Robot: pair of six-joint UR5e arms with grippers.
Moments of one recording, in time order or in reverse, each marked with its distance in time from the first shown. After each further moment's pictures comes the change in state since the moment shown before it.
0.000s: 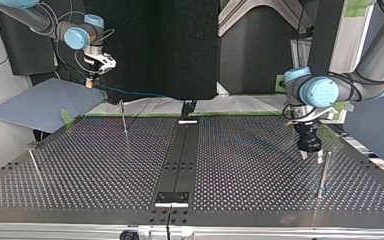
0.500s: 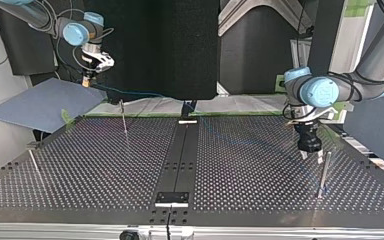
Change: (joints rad) left arm 0.001 0.000 0.000 -0.001 0.000 0.000; right arm -0.007 -0.016 0.042 -0.055 0.027 0.015
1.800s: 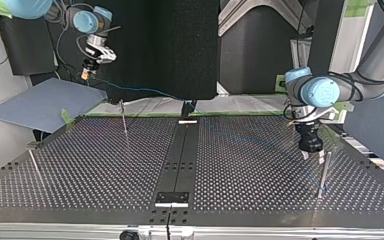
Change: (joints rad) left arm 0.005 0.000 0.000 0.005 0.000 -0.002; right arm 0.013 0.091 0.078 -0.335 0.083 0.089
